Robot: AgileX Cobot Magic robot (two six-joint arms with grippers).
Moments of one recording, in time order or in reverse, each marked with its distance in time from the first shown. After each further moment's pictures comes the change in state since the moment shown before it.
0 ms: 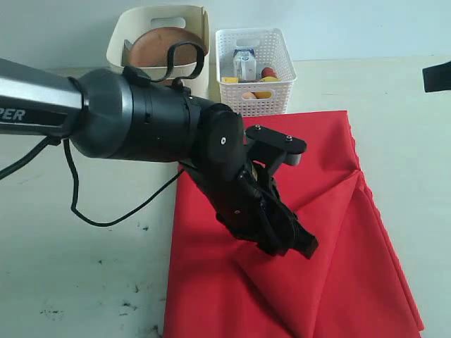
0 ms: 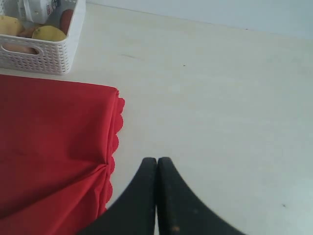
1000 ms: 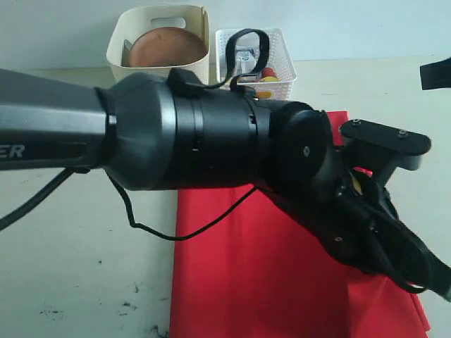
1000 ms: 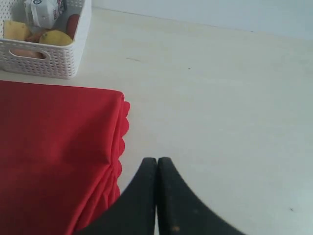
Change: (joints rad) left arm -0.202 -0.021 -0.144 -0.212 -0.067 0.090; right arm 0.000 0.000 0.000 0.011 -0.018 0.000
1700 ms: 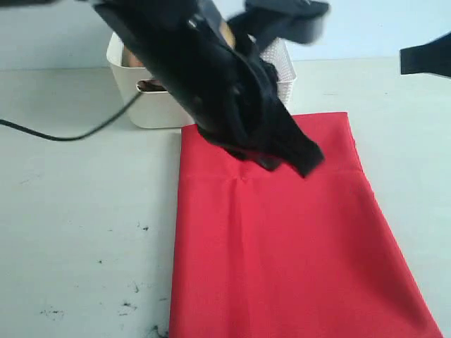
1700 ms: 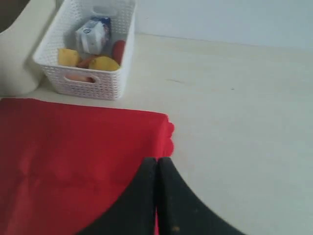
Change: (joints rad) left arm 0.234 -0.320 -0.023 0.274 0.438 0.000; right arm 0.000 0.021 0.000 0.113 -0.147 -0.051
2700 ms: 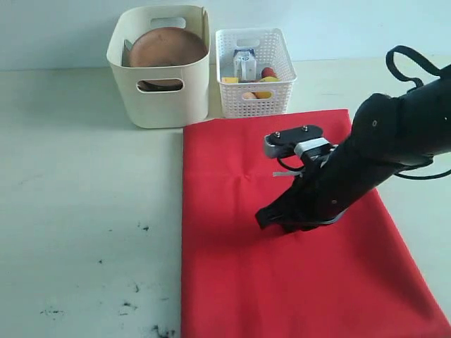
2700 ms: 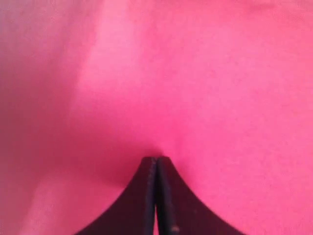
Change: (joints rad) left arm 0.497 -1.048 0.575 0.028 0.006 -0.003; right arm 0.063 0.799 -0.014 0.994 -0.157 -0.954
